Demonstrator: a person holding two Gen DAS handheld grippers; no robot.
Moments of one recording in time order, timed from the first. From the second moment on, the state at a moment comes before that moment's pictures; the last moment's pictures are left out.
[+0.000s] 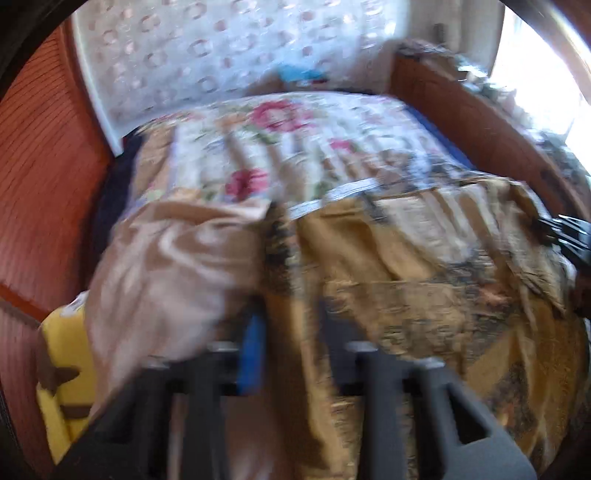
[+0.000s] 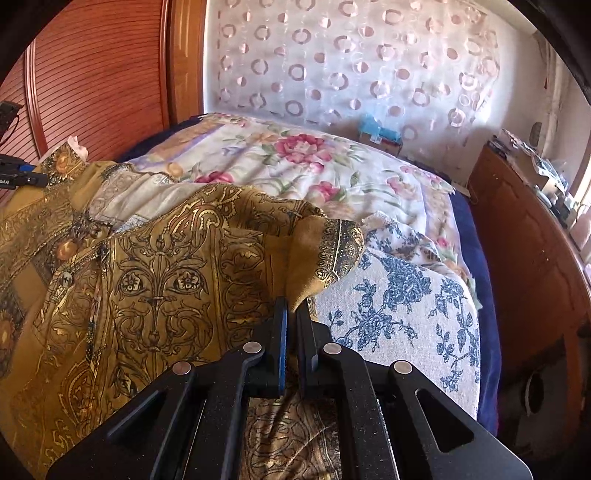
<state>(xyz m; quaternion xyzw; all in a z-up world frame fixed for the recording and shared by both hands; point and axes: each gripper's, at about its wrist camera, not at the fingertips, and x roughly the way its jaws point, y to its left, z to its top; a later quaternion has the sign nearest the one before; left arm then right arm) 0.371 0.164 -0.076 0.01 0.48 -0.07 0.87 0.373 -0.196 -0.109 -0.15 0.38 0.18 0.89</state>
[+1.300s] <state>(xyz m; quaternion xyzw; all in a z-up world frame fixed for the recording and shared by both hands) -0.032 0.123 -0.022 -0.05 0.32 -0.12 0.94 0.029 -0.309 -0.043 -0.02 0.32 0.20 0.93</state>
